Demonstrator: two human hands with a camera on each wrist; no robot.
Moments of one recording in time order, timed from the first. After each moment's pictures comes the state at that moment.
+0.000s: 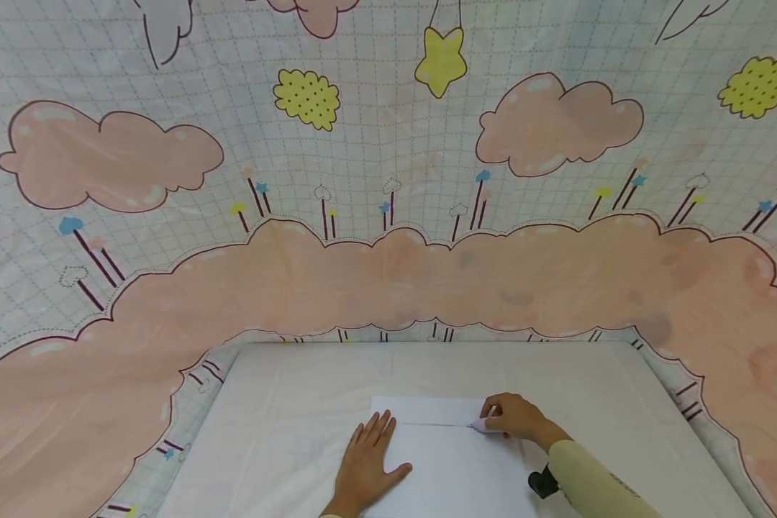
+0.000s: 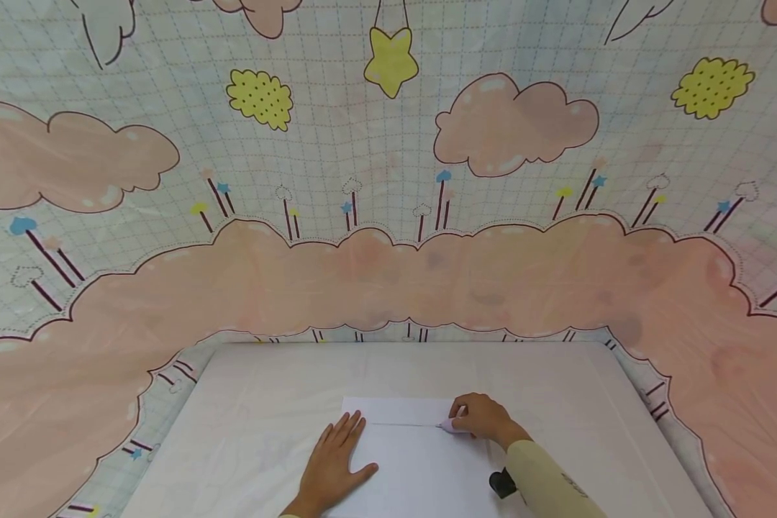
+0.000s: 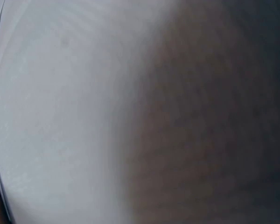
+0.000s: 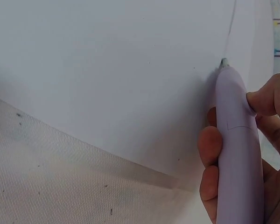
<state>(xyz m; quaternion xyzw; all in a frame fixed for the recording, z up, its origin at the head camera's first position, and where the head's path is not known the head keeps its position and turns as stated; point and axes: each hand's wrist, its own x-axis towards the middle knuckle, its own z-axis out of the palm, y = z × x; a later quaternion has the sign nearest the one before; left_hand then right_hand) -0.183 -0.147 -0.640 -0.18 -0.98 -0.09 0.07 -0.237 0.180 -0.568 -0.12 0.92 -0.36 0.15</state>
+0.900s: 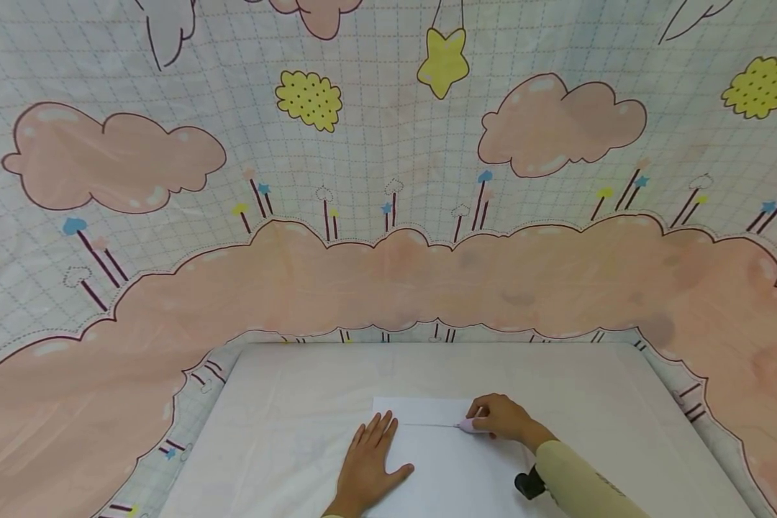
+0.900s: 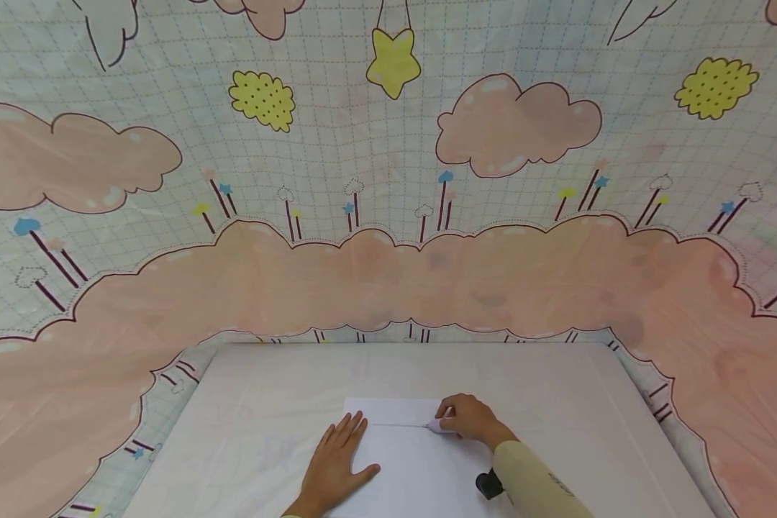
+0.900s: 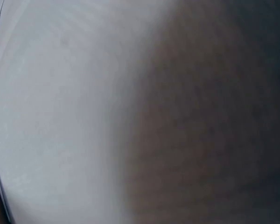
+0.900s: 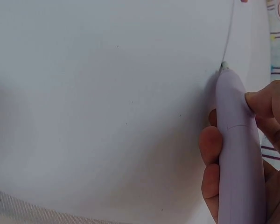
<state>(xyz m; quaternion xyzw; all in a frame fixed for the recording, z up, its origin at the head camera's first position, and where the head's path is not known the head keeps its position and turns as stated) -0.183 -0.147 -0.640 -0.18 -0.98 -0.10 0.07 -0.245 0.157 -0.571 -0.12 0.91 -0.37 0.16</state>
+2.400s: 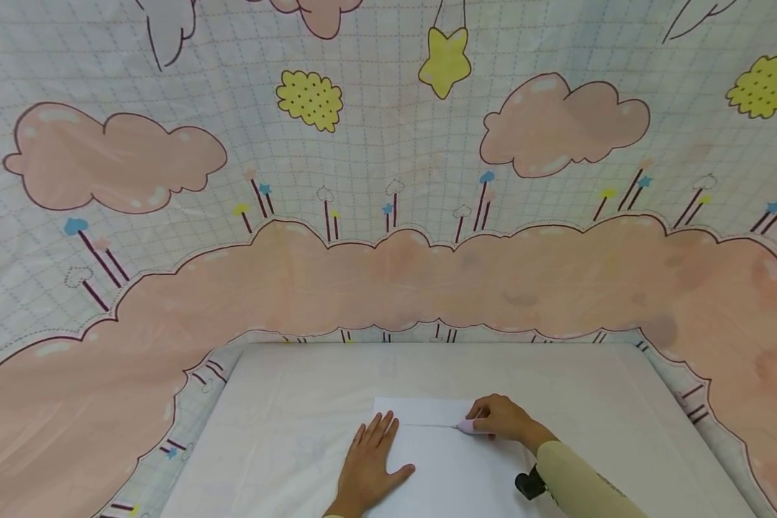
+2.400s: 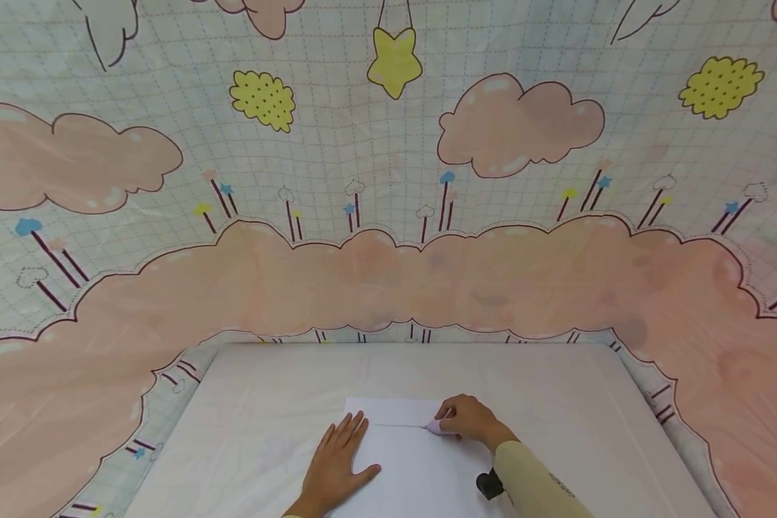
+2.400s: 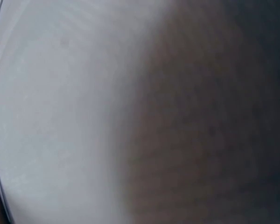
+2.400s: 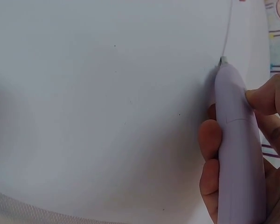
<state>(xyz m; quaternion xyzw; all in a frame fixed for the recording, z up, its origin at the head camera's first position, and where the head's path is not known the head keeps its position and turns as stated) -0.183 -0.146 -0.638 -0.18 -0.98 -0.09 0.07 -0.243 0.157 -0.568 -0.14 0.89 -0.40 0.17</state>
